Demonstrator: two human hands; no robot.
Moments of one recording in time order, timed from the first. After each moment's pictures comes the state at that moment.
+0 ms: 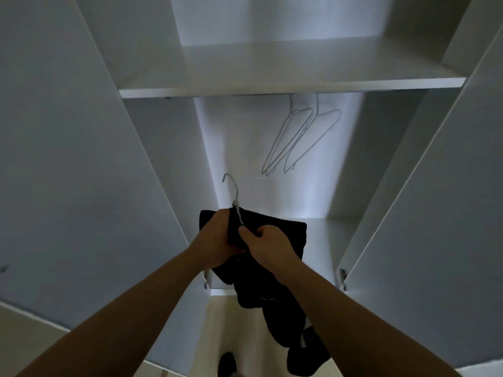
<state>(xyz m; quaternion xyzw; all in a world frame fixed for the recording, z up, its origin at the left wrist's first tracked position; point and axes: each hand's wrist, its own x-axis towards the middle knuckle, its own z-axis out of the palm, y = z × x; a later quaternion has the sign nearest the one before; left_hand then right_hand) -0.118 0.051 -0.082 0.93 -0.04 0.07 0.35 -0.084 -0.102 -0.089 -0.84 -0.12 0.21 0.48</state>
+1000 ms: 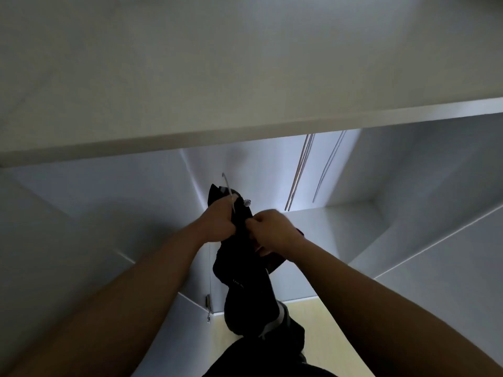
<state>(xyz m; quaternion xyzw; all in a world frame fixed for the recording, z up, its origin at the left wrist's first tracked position) 0.163 0.235 -0.150 0.93 -0.05 -0.09 0.36 0.151 0.057 -0.112 -0.84 -0.03 0.29 0.46</state>
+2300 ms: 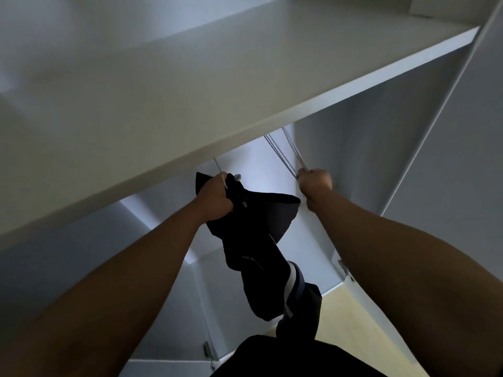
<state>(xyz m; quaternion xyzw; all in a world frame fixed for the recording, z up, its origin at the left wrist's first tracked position) 0.283 0.102 -0.090 0.93 -0.08 -0.11 0.33 0.293 -0.148 -0.135 -0.74 0.31 -0.01 0.60</state>
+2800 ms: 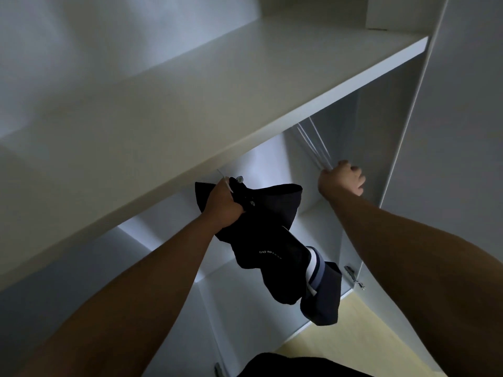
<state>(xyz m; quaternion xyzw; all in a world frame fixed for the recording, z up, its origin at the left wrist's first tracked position) 0.300 0.043 -0.092 0.91 -0.07 -0.05 0.41 0.289 -0.227 -0.117 -0.82 0.40 -0.07 0.40</state>
